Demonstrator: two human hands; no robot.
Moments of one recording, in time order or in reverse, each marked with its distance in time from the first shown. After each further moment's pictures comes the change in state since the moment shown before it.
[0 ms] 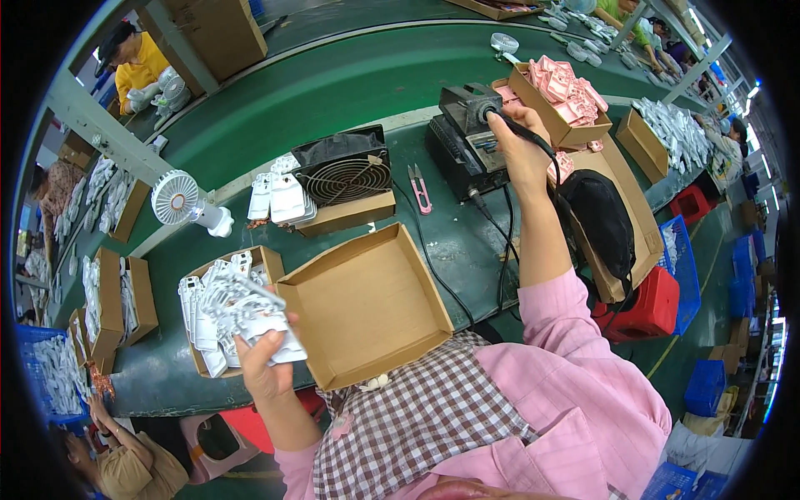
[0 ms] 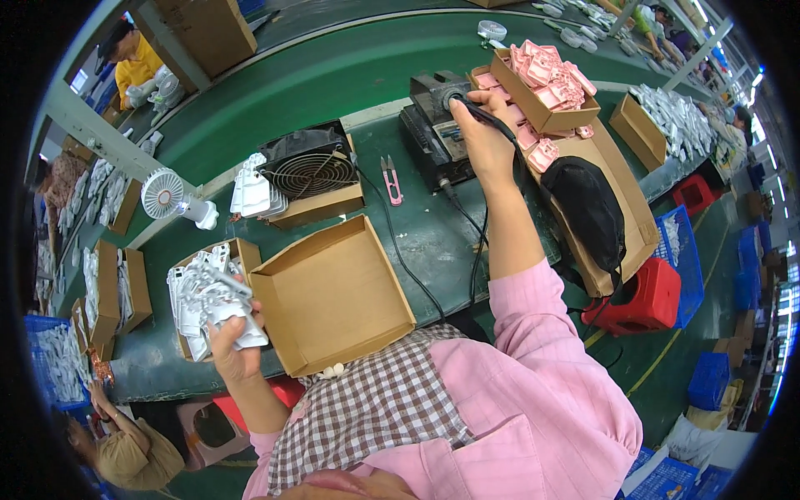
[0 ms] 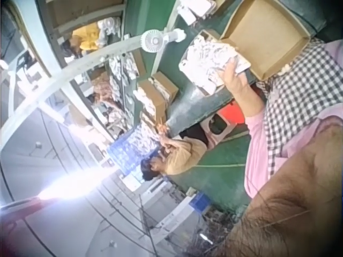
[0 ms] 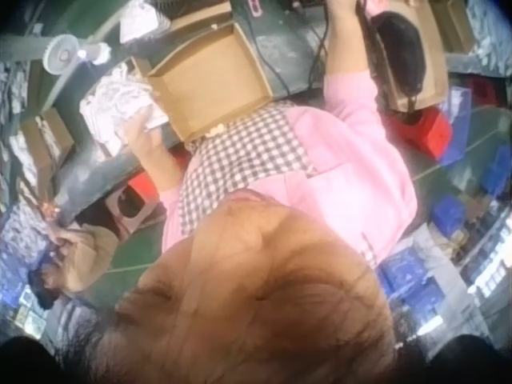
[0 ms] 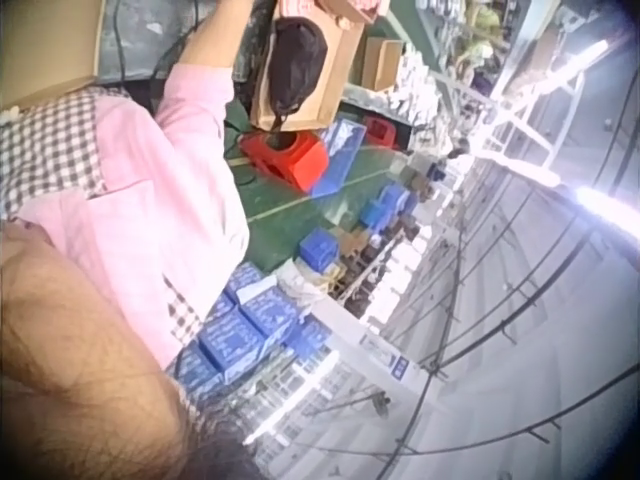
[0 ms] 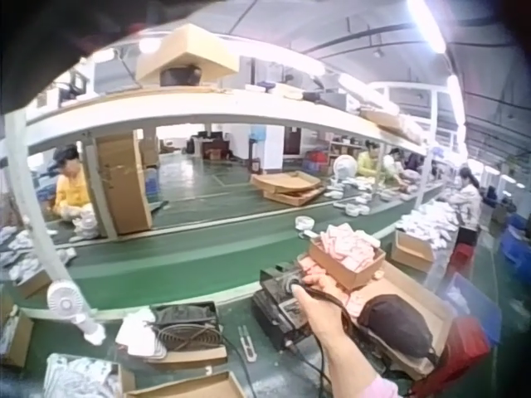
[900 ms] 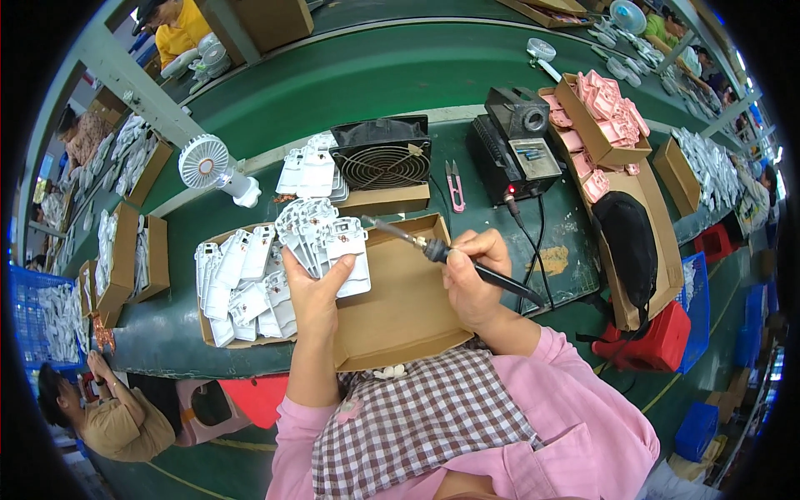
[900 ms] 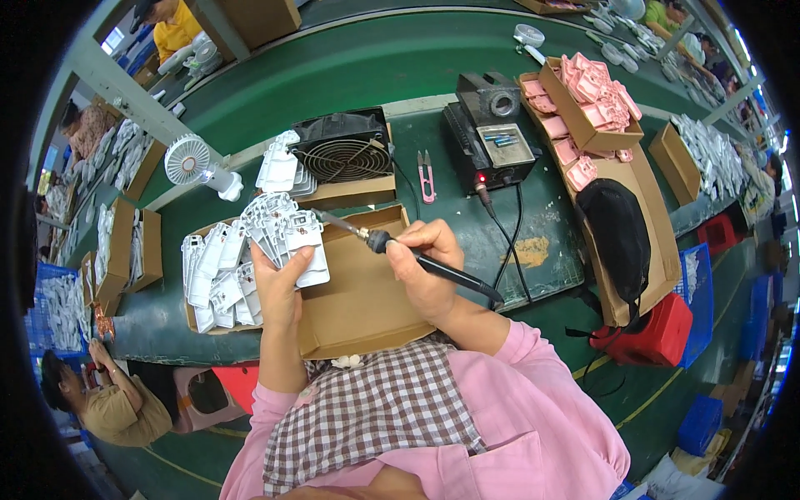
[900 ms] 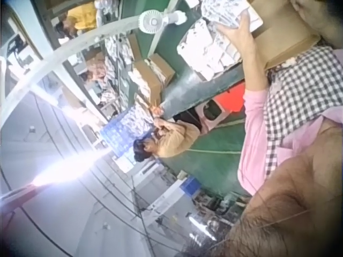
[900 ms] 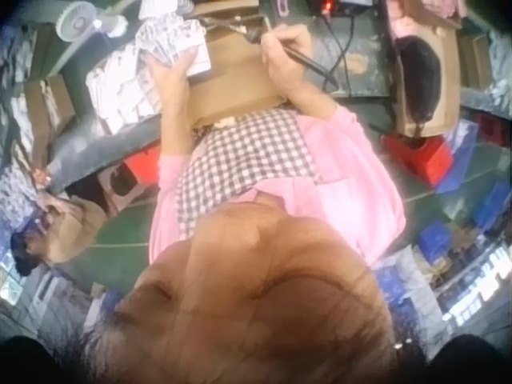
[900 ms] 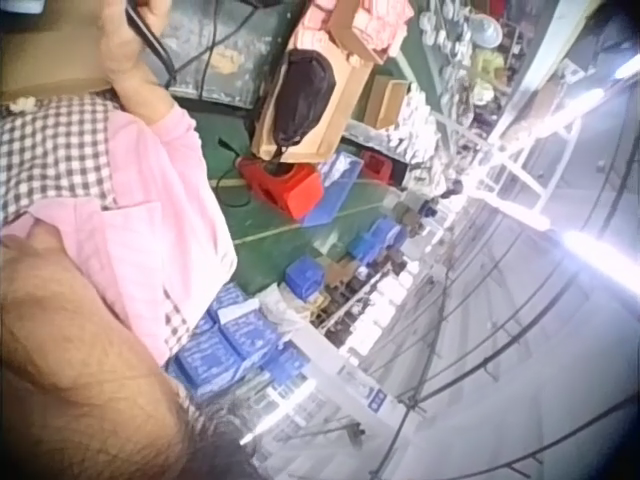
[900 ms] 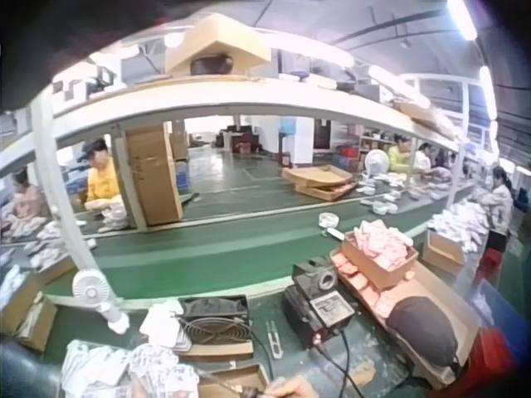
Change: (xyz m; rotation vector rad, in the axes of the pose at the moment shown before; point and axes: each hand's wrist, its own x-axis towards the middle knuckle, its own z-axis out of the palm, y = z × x) left_hand 0.042 -0.051 0.046 0.298 0.068 0.137; right_hand -0.180 -0.049 0.027 1.041 -0.397 0.179
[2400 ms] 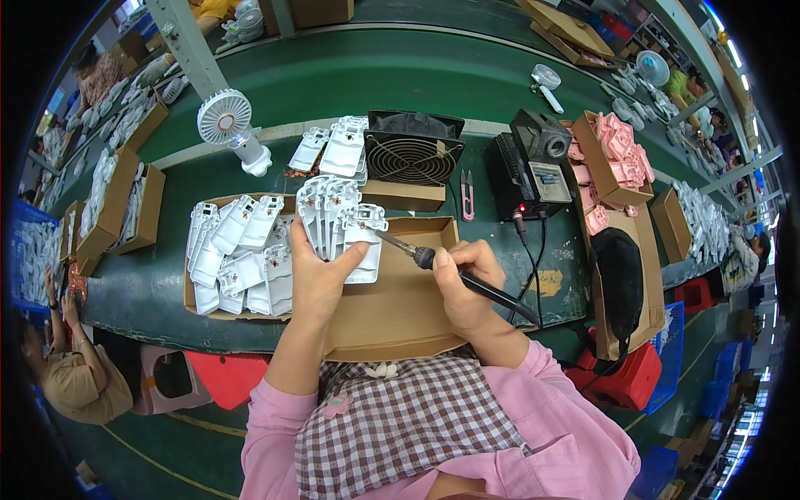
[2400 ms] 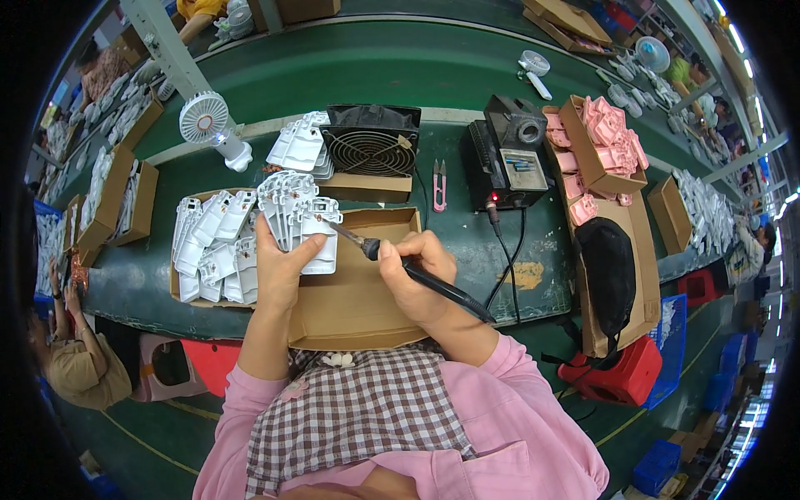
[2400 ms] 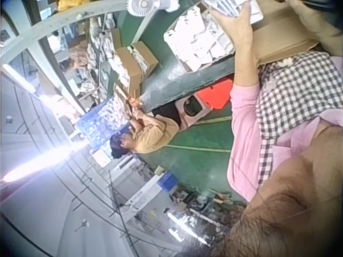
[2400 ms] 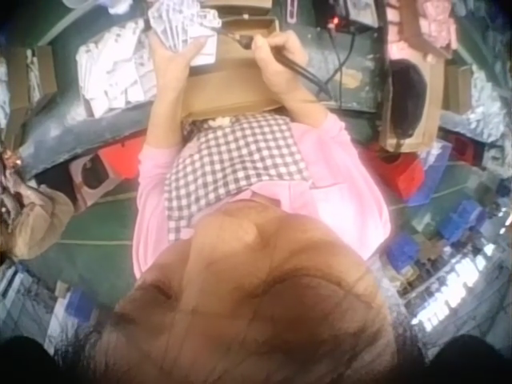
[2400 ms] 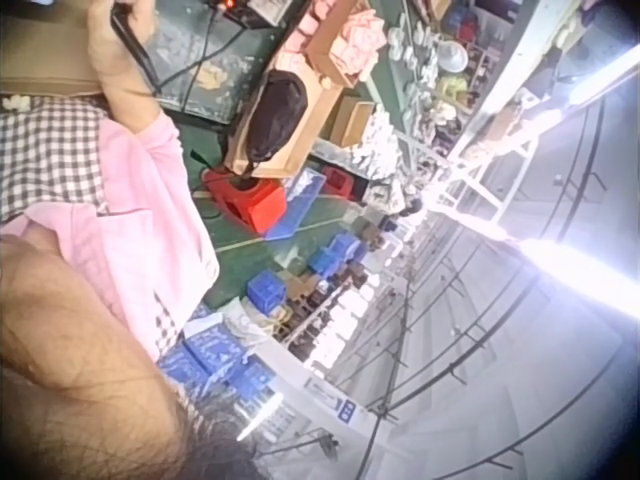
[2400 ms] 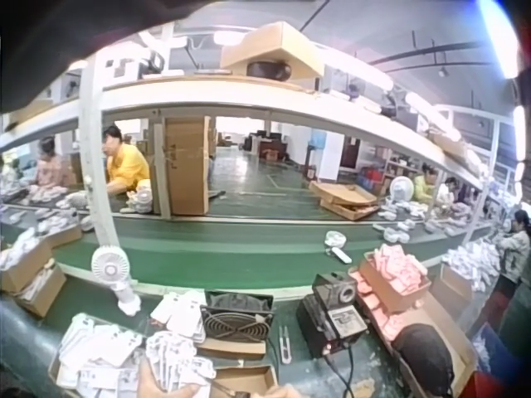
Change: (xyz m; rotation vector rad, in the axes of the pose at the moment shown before) left_hand 0.001 -0.005 -0.009 0.148 0.015 0.032; right_hand 0.001 0.009 0.008 -0.569 -0.104 -0.075
